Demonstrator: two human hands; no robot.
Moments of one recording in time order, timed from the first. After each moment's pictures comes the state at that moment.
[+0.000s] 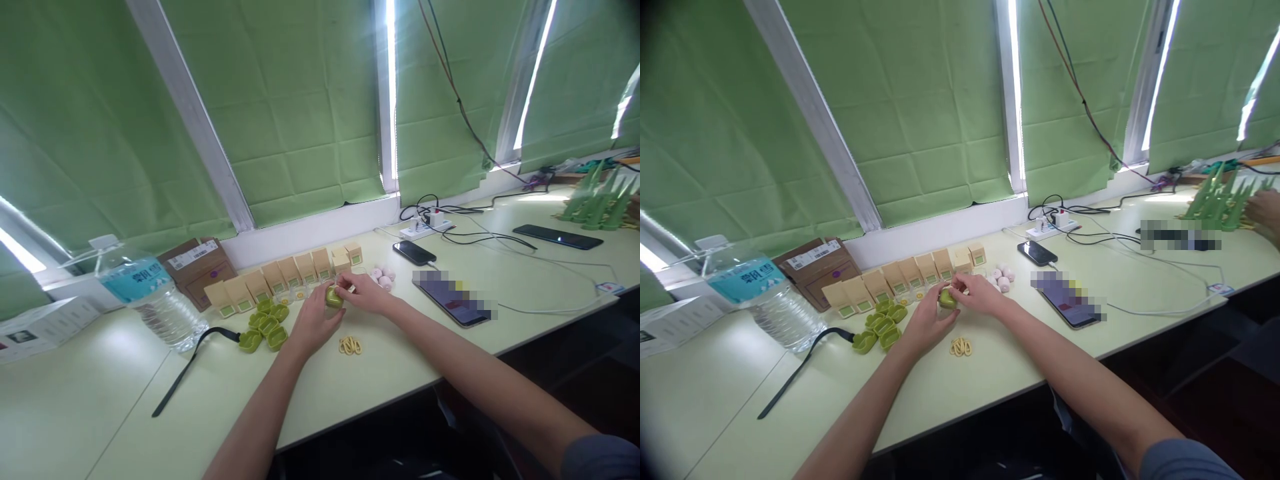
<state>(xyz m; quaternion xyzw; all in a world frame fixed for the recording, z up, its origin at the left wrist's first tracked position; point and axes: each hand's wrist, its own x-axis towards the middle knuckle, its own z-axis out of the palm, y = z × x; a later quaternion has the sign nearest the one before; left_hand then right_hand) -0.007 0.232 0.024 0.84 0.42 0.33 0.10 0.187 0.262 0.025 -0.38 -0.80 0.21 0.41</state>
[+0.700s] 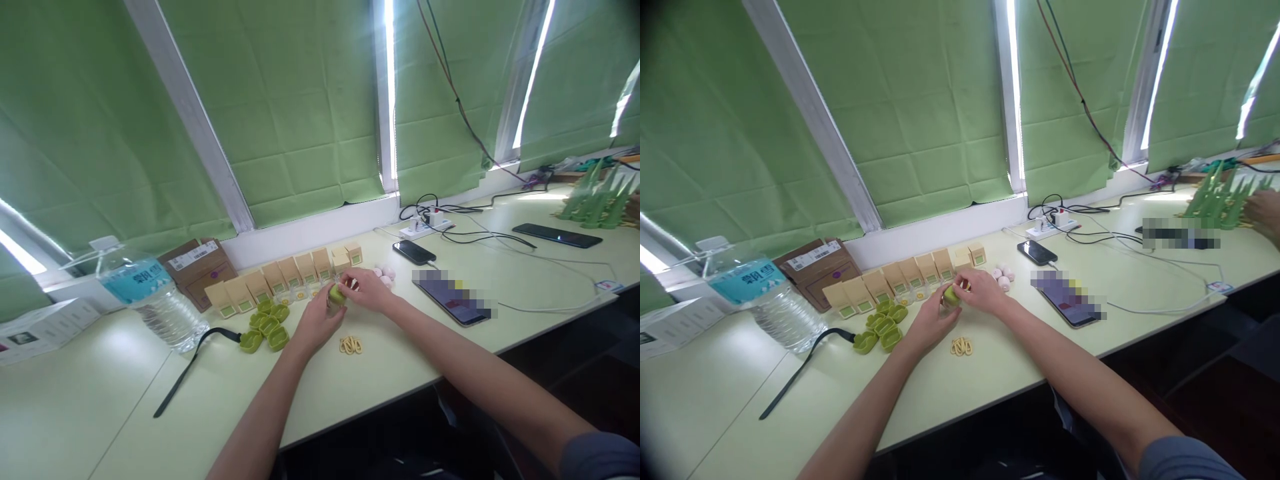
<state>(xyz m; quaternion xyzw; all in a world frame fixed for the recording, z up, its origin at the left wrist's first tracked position) -0.001 0.238 0.020 0.83 0.43 0.33 0.16 0.189 0.264 0.023 -0.39 -0.79 0.11 0.46</state>
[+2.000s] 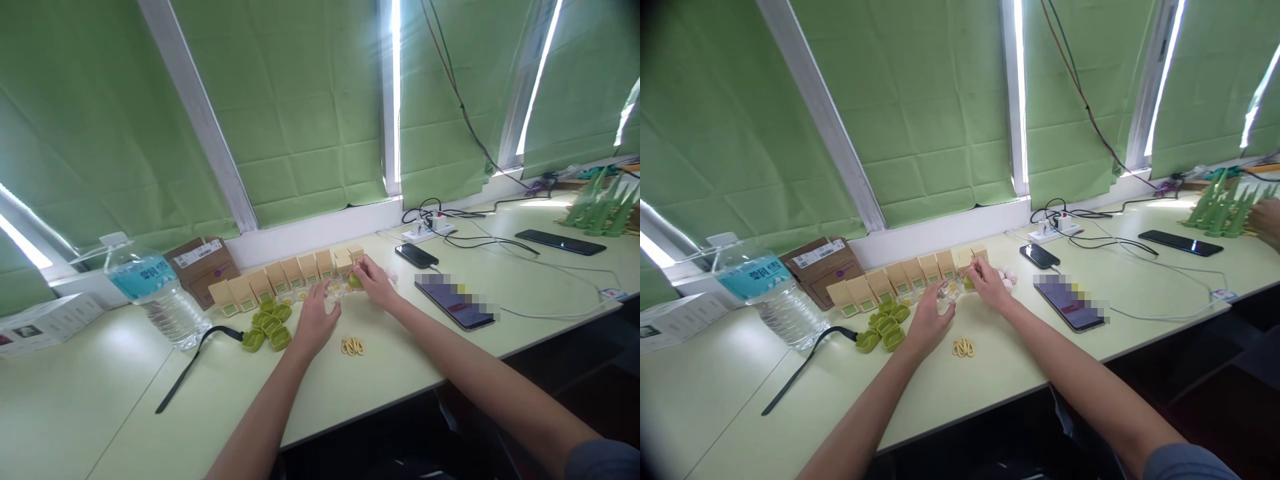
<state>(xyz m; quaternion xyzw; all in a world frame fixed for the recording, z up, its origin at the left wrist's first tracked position) -0.003 0.237 0.017 0.80 0.45 0.38 0.06 0.194 0.274 0.019 -0.38 -0.66 0.27 0.59</state>
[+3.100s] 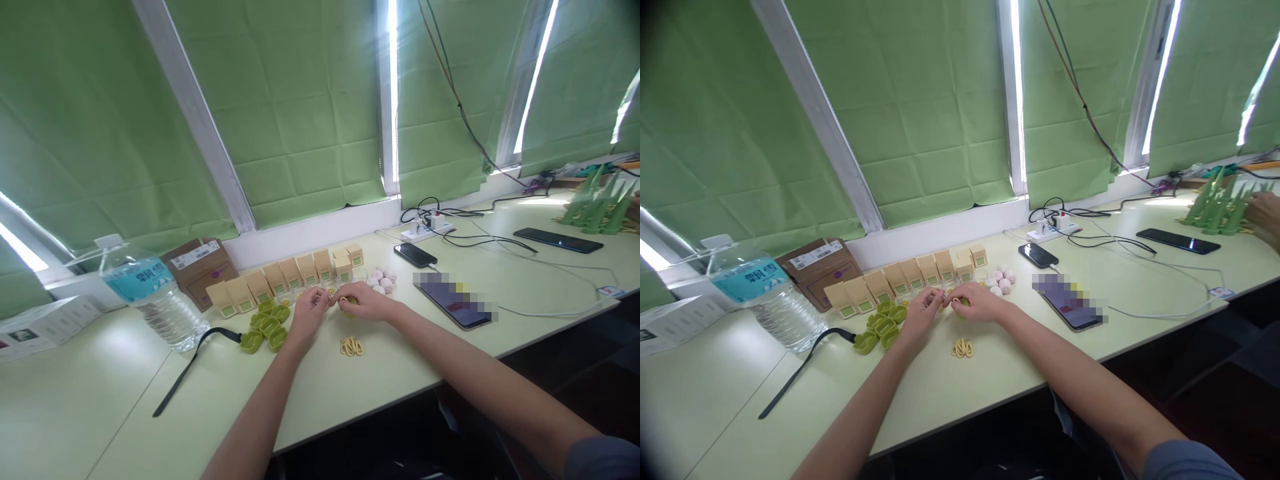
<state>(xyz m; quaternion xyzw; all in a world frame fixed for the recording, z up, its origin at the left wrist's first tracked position) -0.013 0.256 0.020 0.72 0.46 0.44 0.28 0.185 0.250 0.031 -0.27 -0.86 0.21 0.38</state>
